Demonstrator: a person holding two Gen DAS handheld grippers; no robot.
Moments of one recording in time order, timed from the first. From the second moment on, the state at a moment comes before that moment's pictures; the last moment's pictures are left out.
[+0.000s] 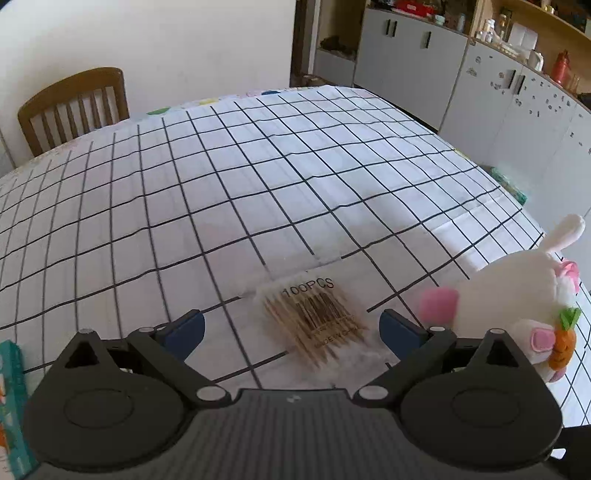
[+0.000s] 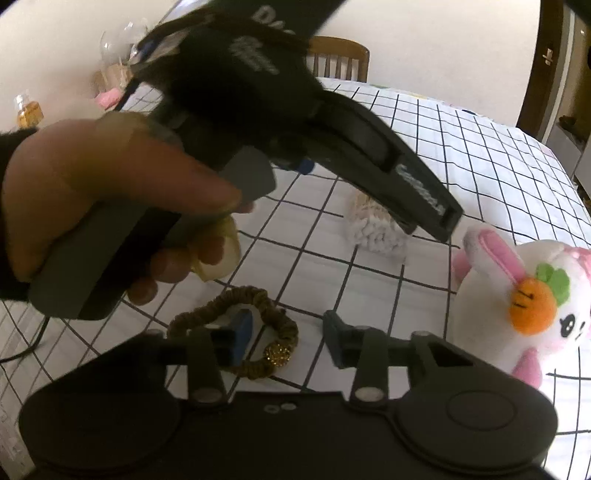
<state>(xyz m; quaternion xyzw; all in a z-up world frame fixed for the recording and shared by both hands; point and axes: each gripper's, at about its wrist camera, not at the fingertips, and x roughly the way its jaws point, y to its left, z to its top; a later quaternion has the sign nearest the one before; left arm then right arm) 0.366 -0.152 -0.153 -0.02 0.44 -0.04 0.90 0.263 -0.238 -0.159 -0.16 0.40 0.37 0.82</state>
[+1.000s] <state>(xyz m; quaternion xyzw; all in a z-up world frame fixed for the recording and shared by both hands) 0.358 -0.130 -0.145 0.00 0.44 -0.01 0.90 0.258 -0.239 -0.141 -0.15 0.40 0.36 0.83</state>
